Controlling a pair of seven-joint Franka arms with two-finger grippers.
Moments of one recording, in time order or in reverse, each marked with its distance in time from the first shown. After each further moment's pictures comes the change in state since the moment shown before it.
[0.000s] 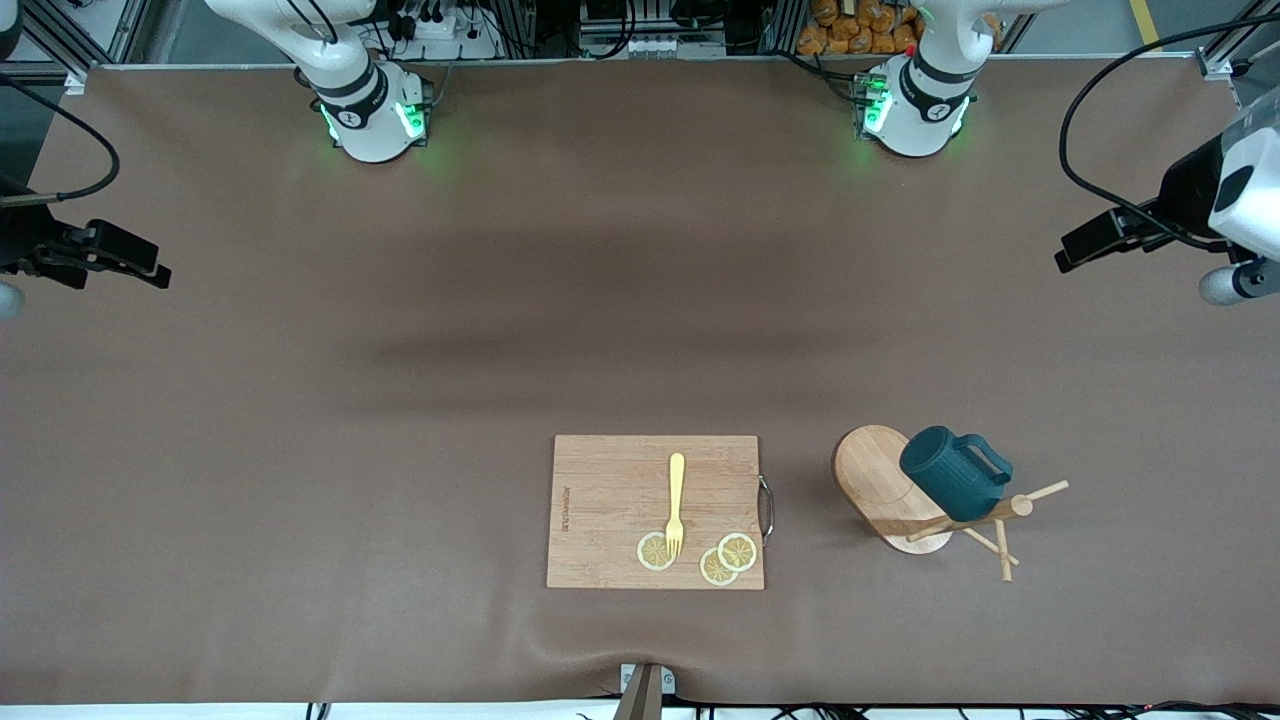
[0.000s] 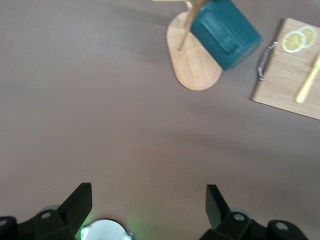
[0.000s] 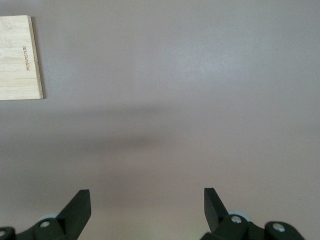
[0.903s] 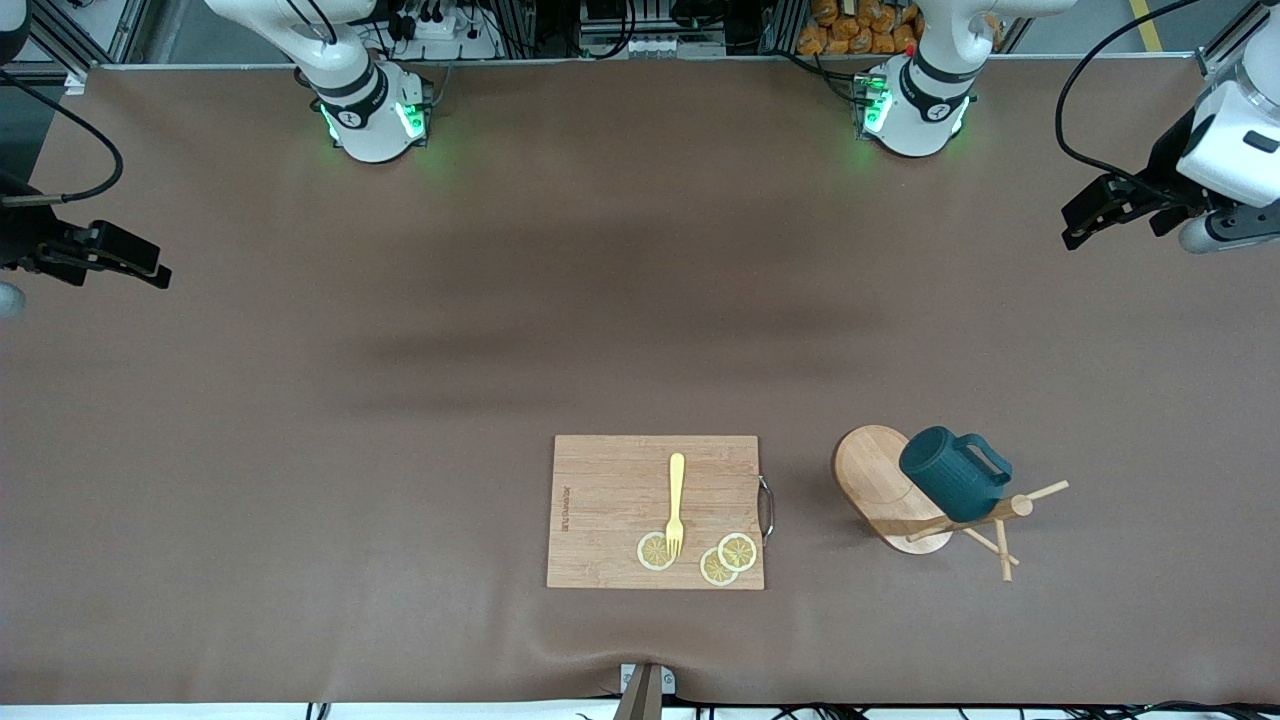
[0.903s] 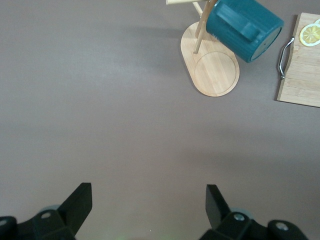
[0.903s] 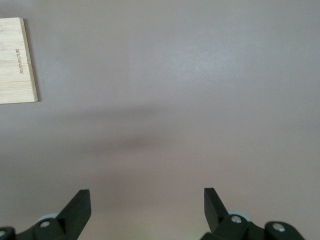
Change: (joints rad) left arm -0.112 -0.222 0.101 -0.308 0.085 0.183 0.107; right arm 0.011 -0.003 0.010 0.003 -0.032 -0.002 0.026
